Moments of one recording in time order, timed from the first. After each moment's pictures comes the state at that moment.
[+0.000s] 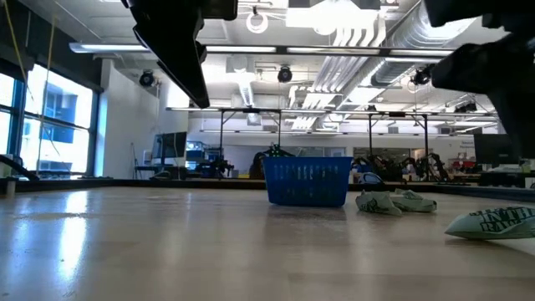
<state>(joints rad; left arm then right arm) -0.31 1.61 1.22 -0.71 -0.23 -0.42 0.63 1.82 1.26 -0.84 0.02 0.63</state>
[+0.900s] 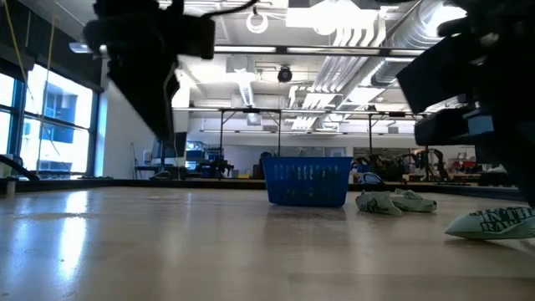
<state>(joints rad) -0.31 1.61 1.12 -0.75 -0.26 -0.49 0.55 1.96 1.26 -0.85 -0.06 0.50</state>
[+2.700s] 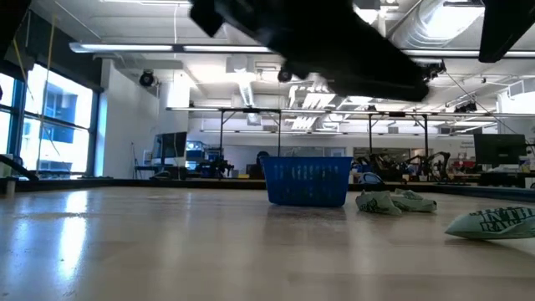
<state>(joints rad) -0.27 2.03 1.40 0.04 0.22 0.21 0.58 1.39 1.26 -1.57 0.44 1.38</state>
